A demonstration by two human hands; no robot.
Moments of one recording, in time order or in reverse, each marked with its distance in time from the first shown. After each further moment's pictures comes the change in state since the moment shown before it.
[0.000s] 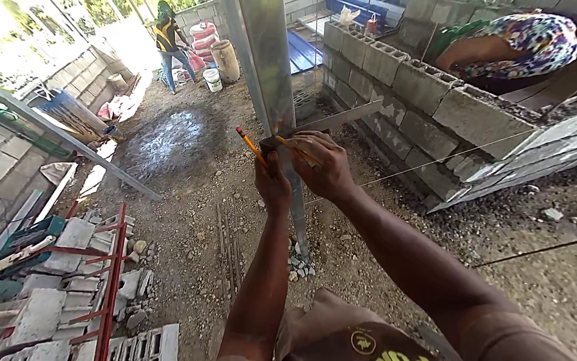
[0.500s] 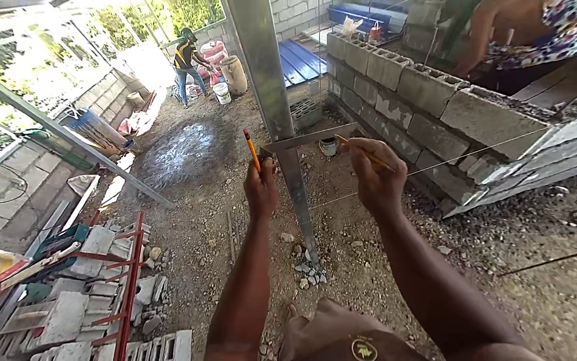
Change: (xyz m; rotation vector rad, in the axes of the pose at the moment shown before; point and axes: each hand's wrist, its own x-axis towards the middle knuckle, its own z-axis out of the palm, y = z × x) left_hand 0.023 0.004 -0.055 -0.041 -0.231 0.203; right_hand -0.034 -0.014 -0.070 0.165 0.223 0.348
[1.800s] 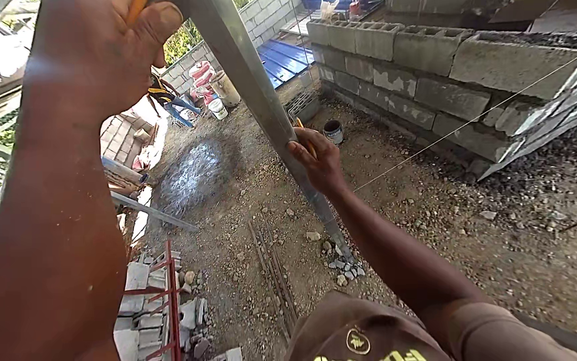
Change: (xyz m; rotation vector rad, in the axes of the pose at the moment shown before) left_hand 0.222 0.229 -0.132 0.860 -0.439 0.570; right_hand 0.020 0.025 0.118 0.117 0.027 0.269
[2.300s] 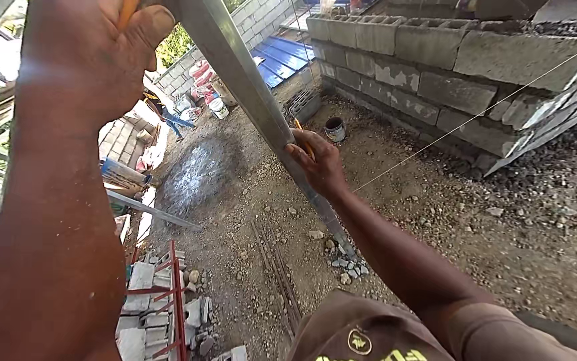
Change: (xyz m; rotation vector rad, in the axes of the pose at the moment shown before) left_hand 0.005 -0.002 0.003 0.025 0.008 0.028; right_hand 0.001 0.002 -0.002 -0.065 -0.003 -0.046
